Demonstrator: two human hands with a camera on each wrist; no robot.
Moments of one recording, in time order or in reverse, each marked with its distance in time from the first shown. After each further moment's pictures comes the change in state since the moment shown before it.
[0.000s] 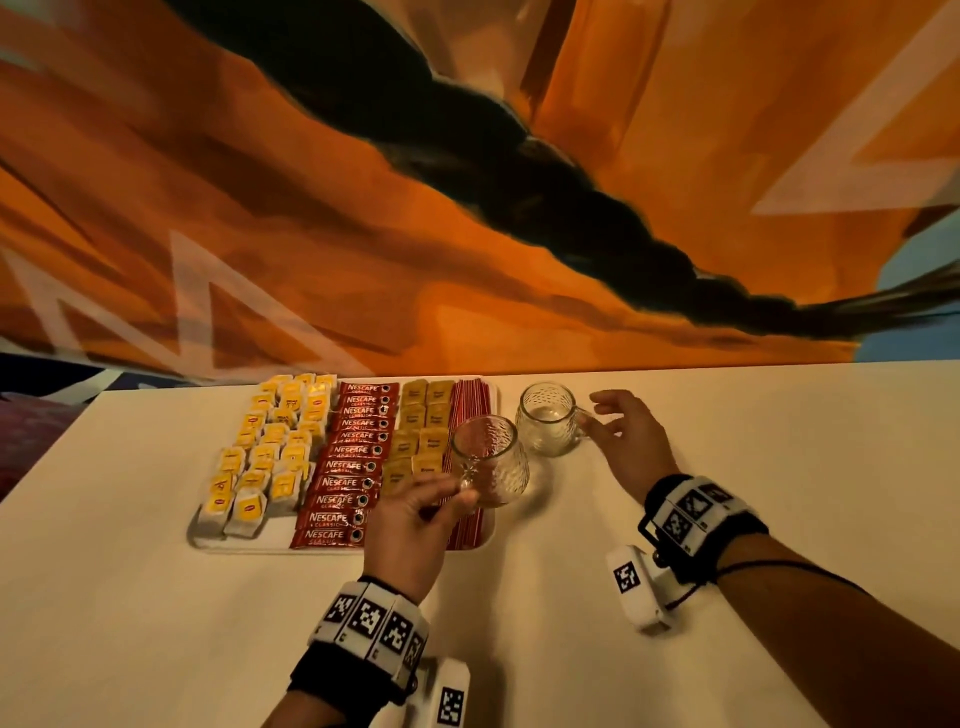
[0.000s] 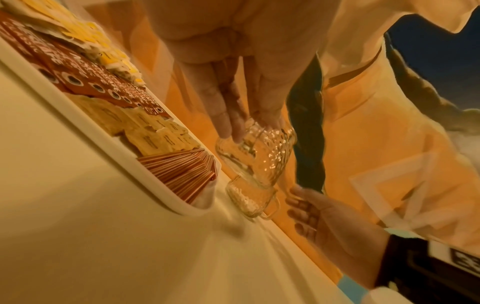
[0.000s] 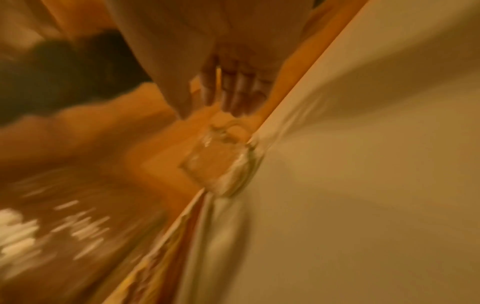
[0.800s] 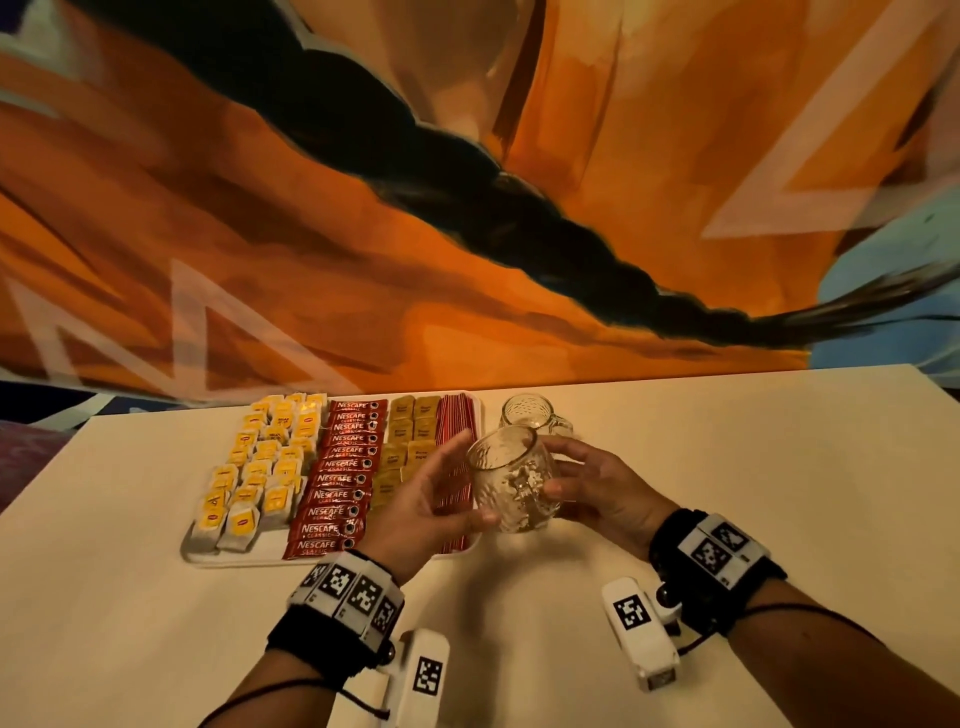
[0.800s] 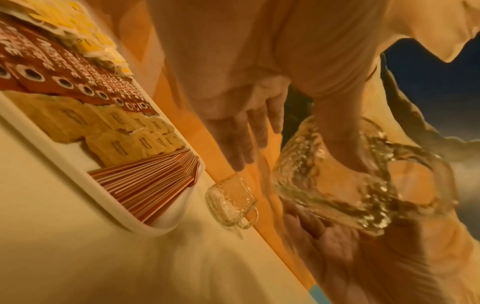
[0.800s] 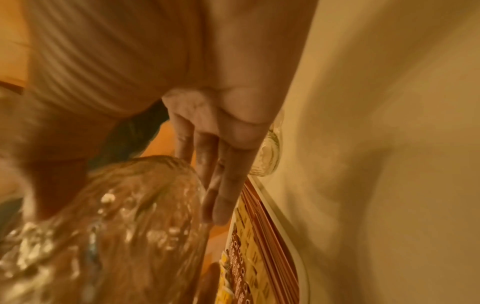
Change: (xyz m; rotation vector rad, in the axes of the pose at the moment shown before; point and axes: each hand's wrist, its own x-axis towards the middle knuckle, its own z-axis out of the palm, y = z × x) left_hand 0.002 0.041 -0.011 -0.380 -0.538 -0.114; right_hand -0.069 -0.043 -0.021 0.786 -0.604 0.235
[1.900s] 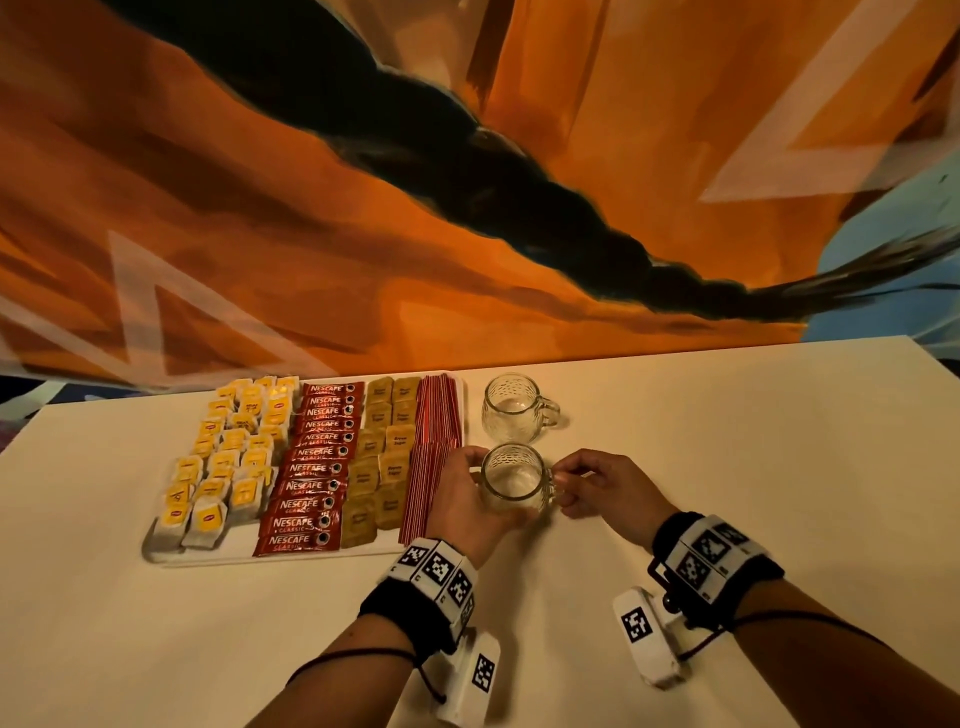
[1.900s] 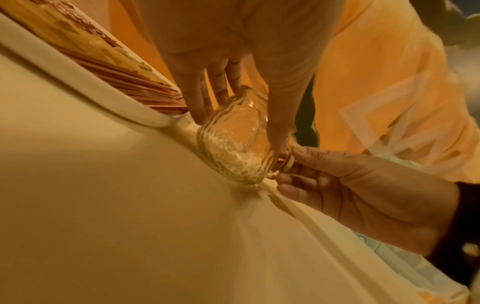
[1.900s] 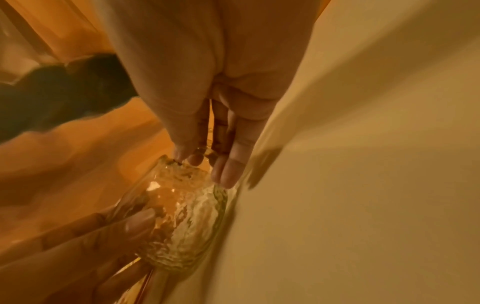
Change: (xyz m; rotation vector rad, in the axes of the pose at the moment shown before) left_hand 0.060 -0.068 0.052 0.416 0.297 -0.024; right_hand 0.013 0.038 -0.055 -0.458 0.273 0.015
